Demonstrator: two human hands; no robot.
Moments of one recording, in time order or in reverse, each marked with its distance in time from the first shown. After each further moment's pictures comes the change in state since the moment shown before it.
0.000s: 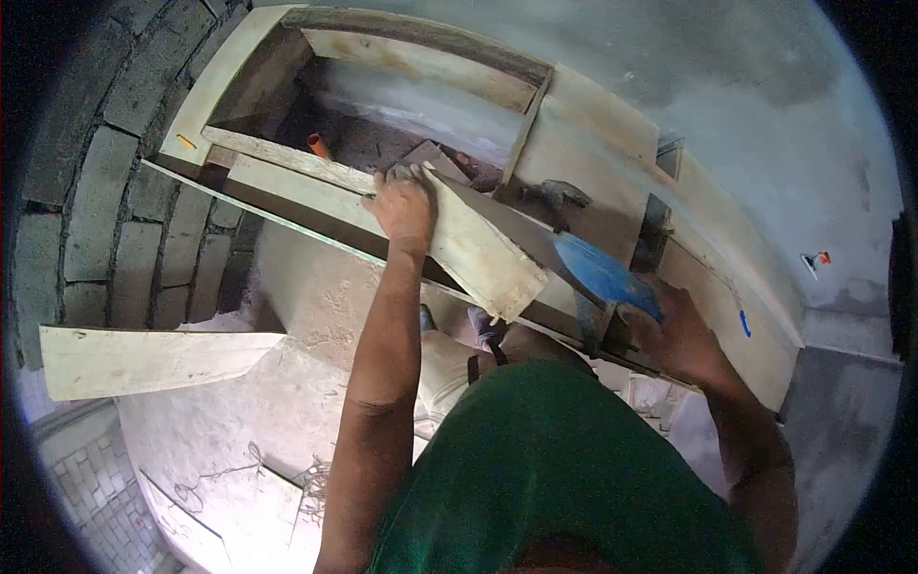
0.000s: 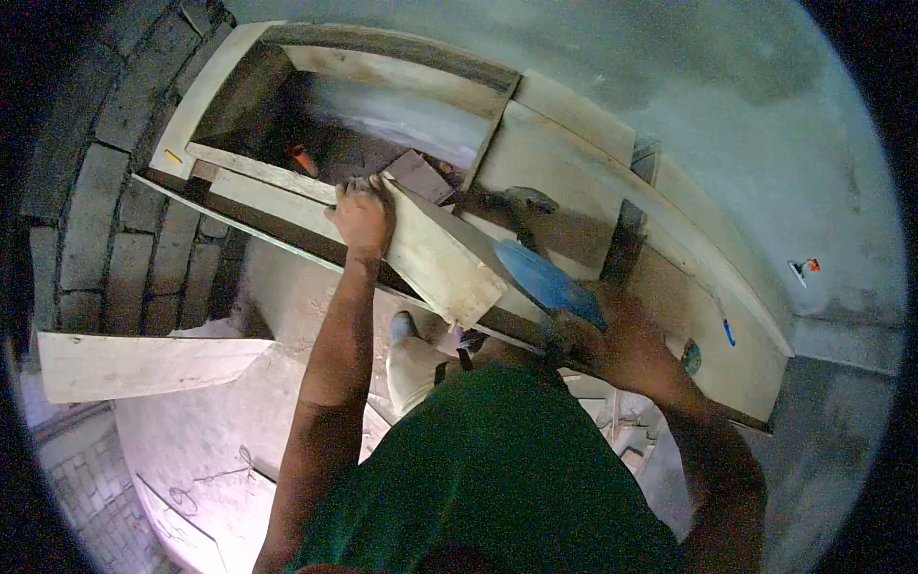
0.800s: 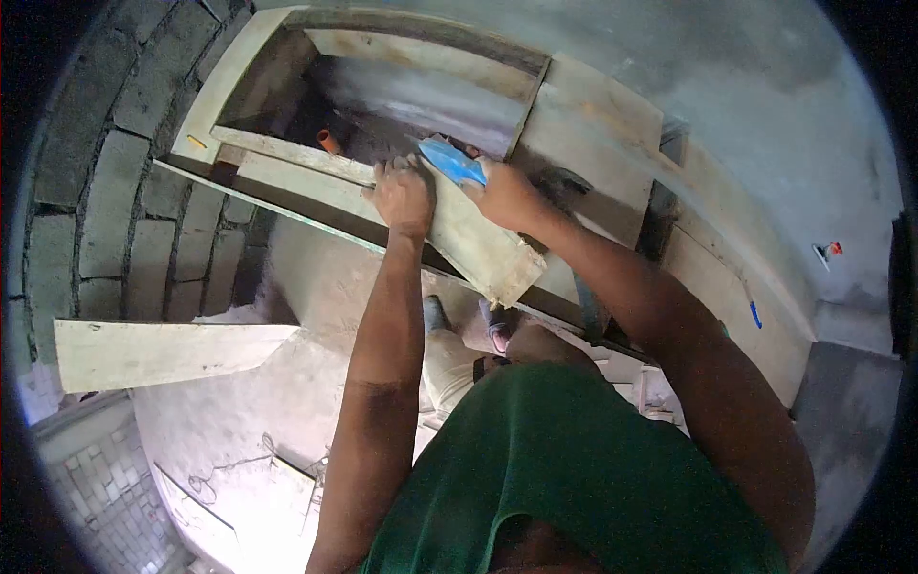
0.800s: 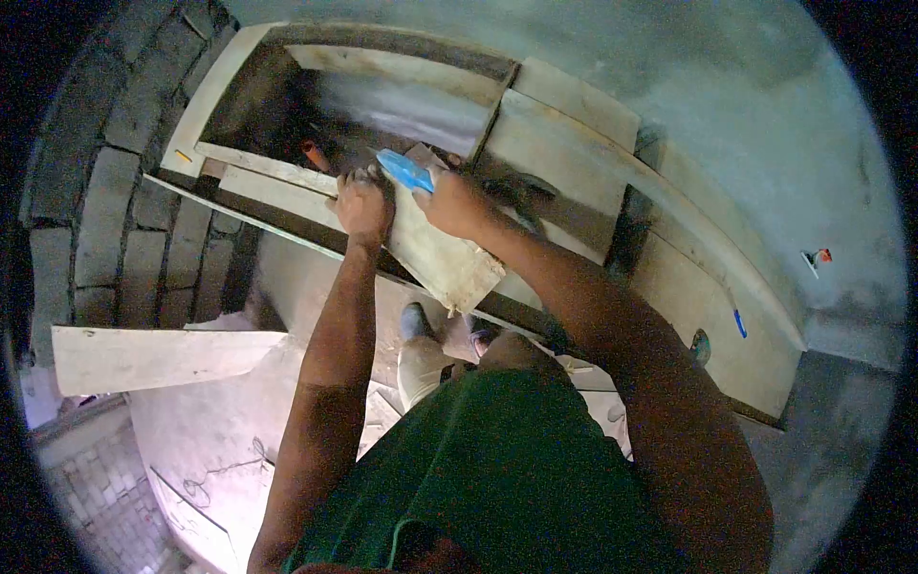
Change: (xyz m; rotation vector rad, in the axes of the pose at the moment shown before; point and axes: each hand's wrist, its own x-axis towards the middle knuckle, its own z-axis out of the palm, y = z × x) left_hand -0.007 0.005 -0.013 -0.018 0.026 0.059; right_hand 0.199 -0.006 0.123 0.092 0.232 -0.182
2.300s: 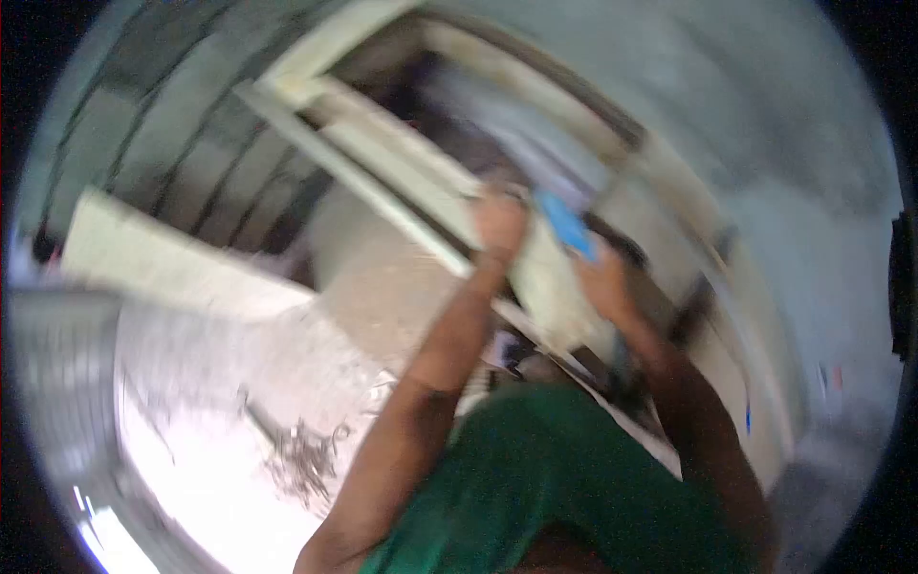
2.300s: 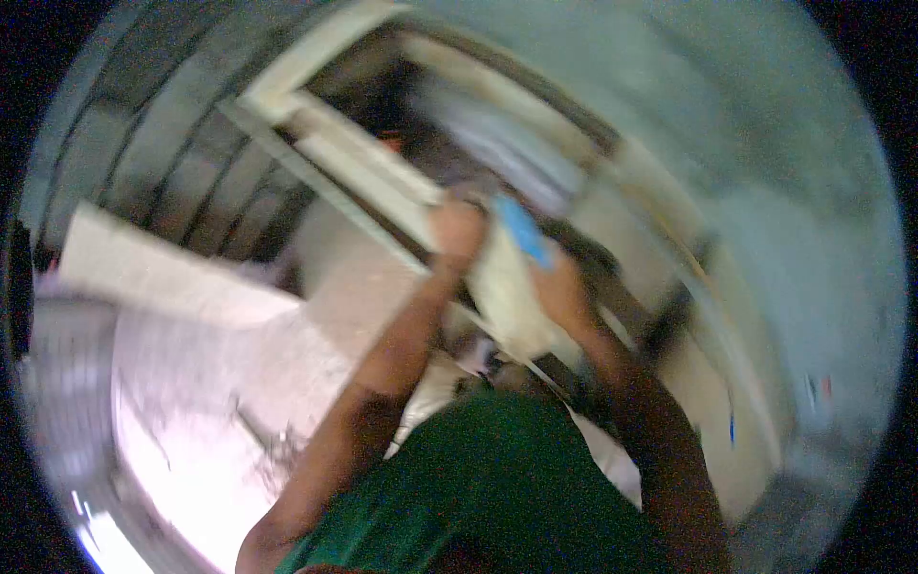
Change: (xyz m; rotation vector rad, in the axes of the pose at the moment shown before) left_hand -0.001 0.010 0.010 0.029 -0.342 0.030; right_hand -0.042 -0.006 -0.021 0.085 -0.012 0.087
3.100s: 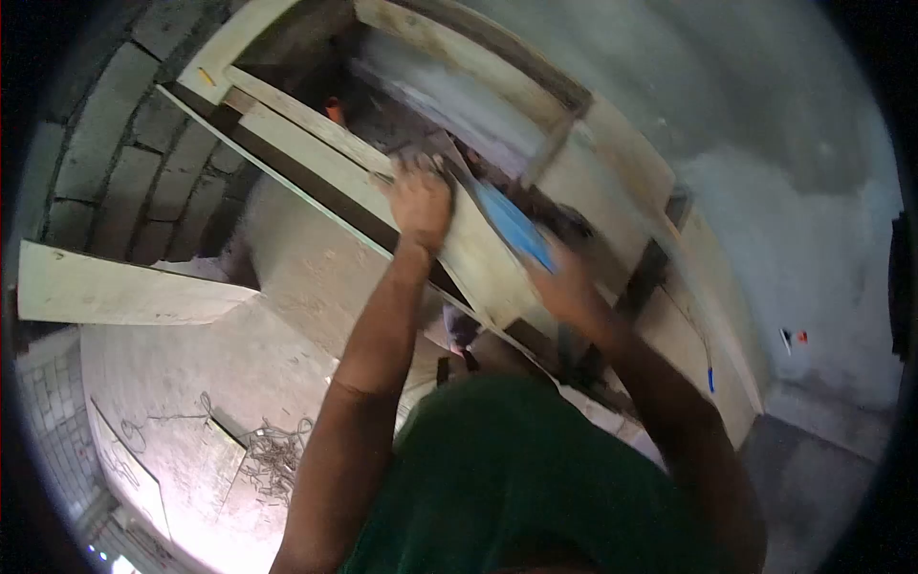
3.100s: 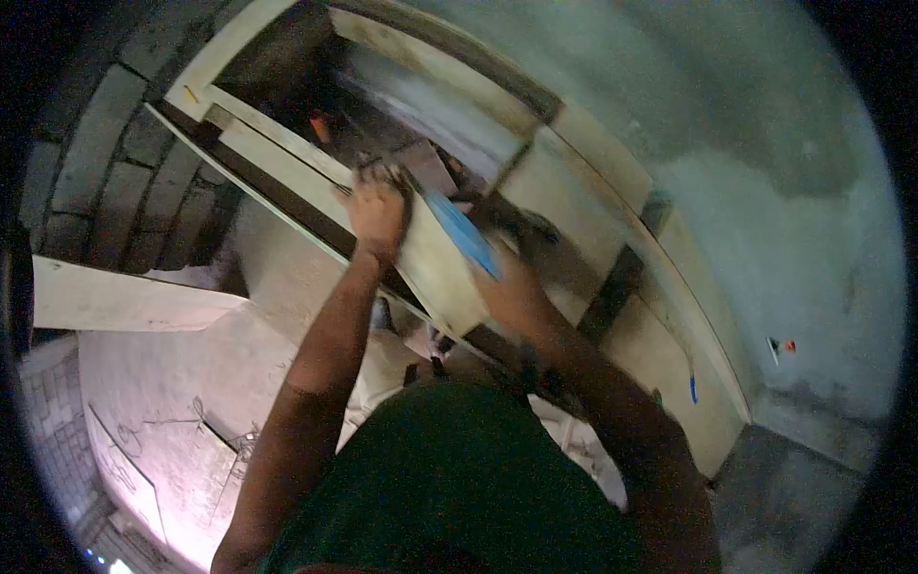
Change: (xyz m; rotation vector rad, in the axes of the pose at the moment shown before) left_hand -0.004 -0.007 0.013 0.131 0.397 -0.058; right_hand -0.027 -0.008 -0.041 -0.049 -0.199 0.179
